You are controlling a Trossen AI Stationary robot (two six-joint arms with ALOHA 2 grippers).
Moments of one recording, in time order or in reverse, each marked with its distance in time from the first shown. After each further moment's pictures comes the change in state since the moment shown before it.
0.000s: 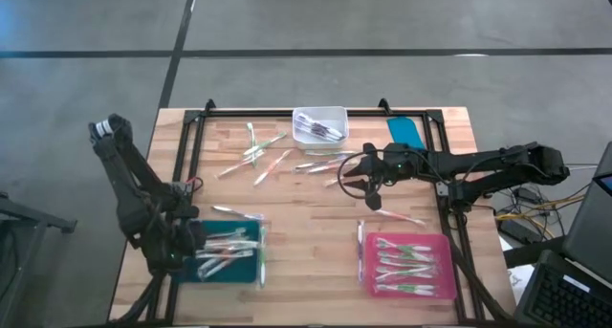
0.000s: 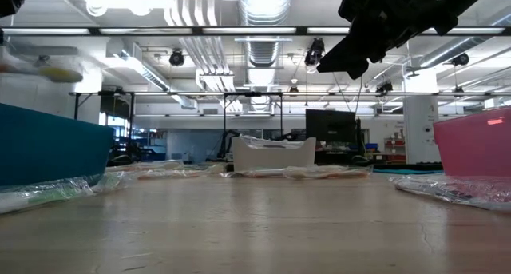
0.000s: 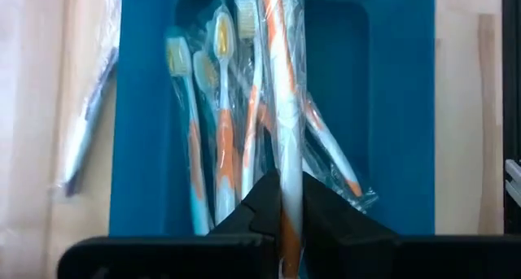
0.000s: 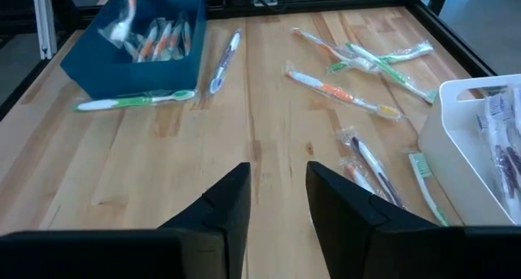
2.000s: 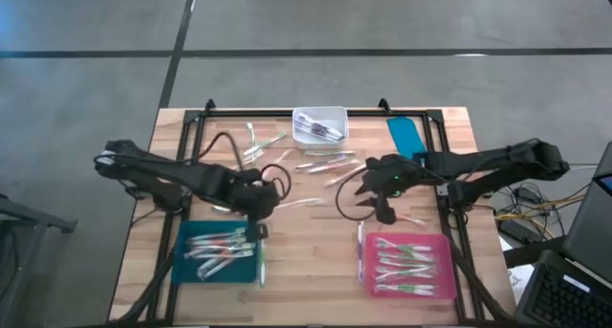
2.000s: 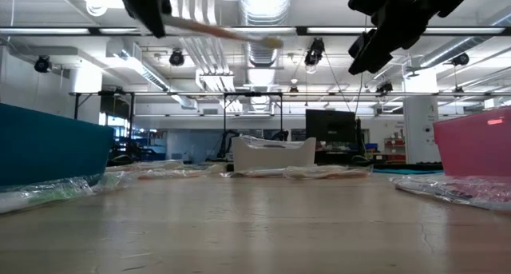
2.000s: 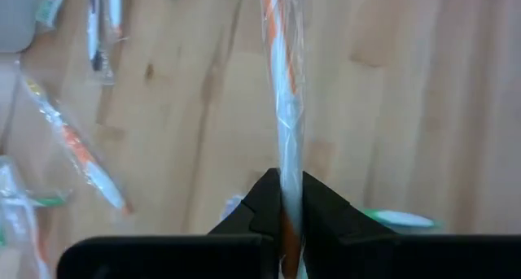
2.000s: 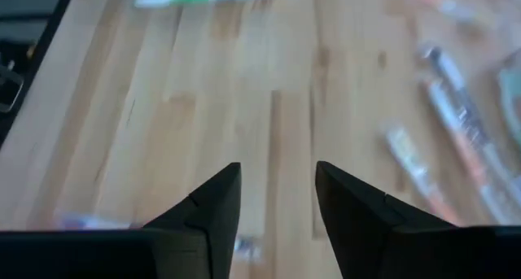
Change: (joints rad) left arm 0.823 0.438 0.590 -0.027 0.143 0.668; right arm 0.134 0.003 0.166 -0.472 -0.034 0.027
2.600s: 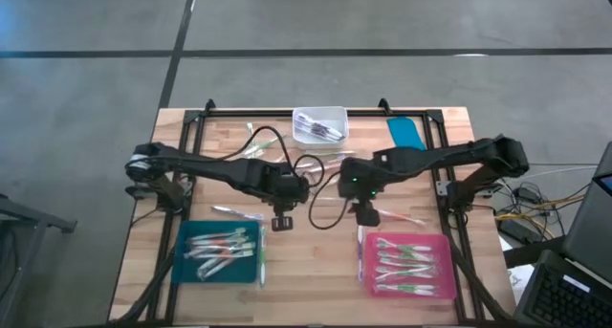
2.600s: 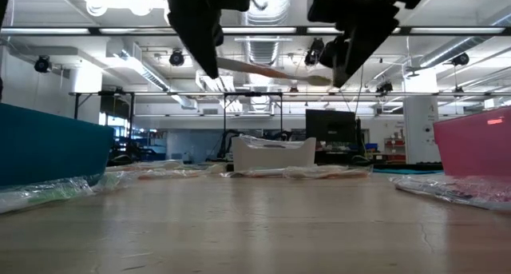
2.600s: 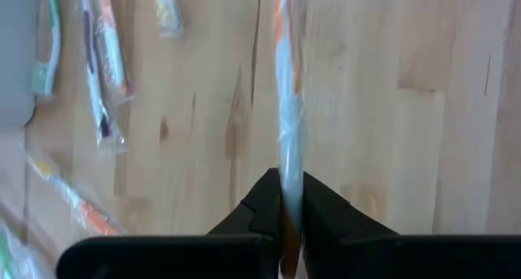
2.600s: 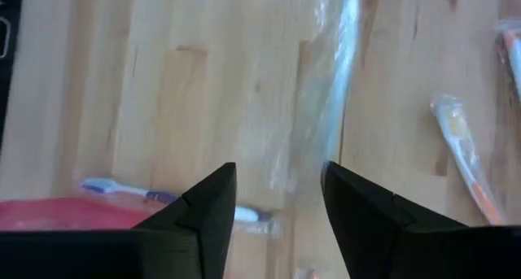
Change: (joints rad) left arm 0.153 0.258 0.138 0.049 0.036 0.262; right arm 0.003 0.383 0.399 -0.367 -0.088 -0.049
